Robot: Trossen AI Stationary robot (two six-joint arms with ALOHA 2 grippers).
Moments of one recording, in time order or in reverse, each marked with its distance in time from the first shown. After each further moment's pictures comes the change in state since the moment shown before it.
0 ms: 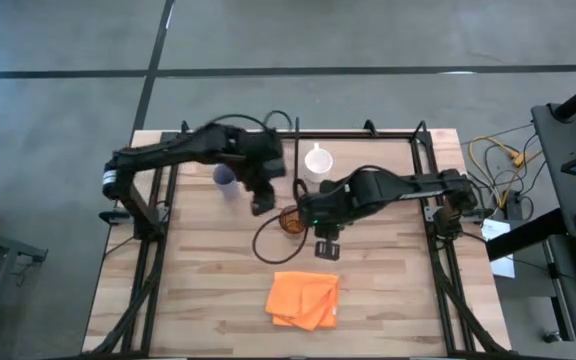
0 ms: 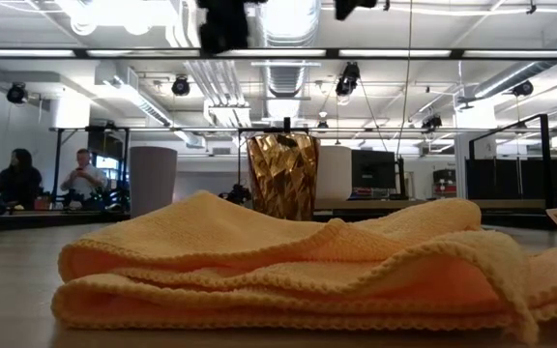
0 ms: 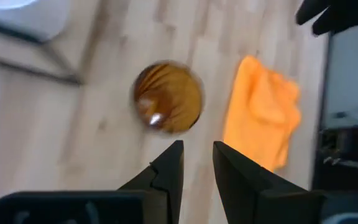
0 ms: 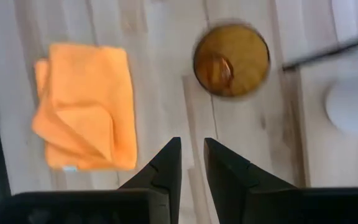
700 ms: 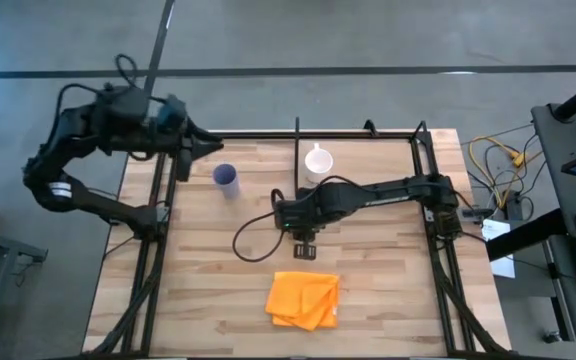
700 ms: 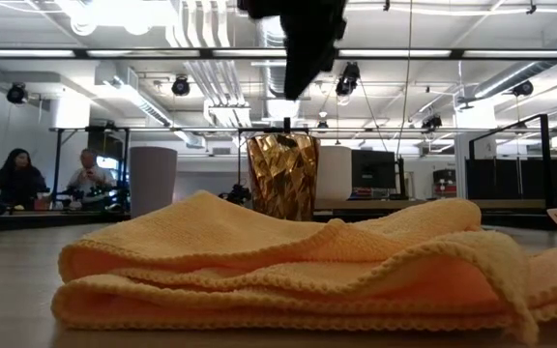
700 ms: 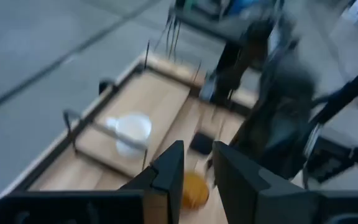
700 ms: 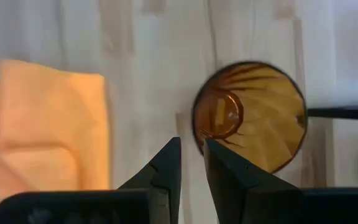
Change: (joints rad) left arm 0.011 -0.510 0.017 0.158 -0.281 -0.128; right arm -0.064 0.128 -0.165 0.279 -0.011 -0.117
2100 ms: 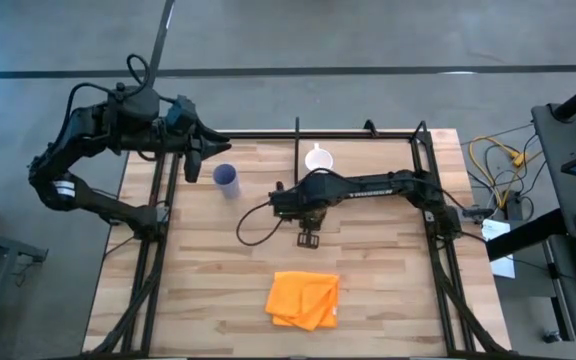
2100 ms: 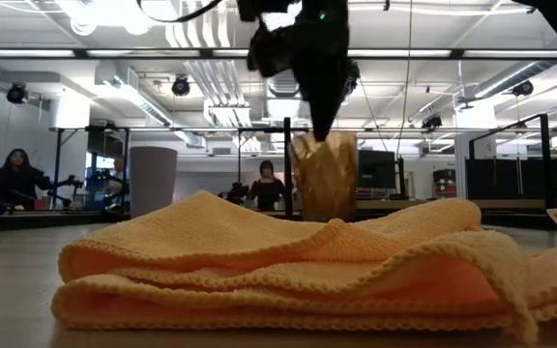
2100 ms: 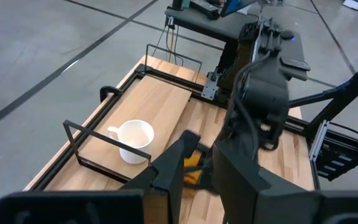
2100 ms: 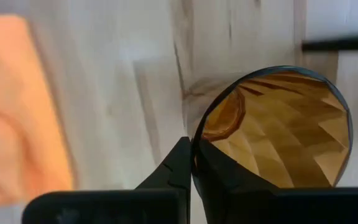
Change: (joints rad) left arm 0.000 0.032 0.000 0.025 -0.001 0.059; right arm -0.088 0.094 0.055 -0.209 -0.044 0.007
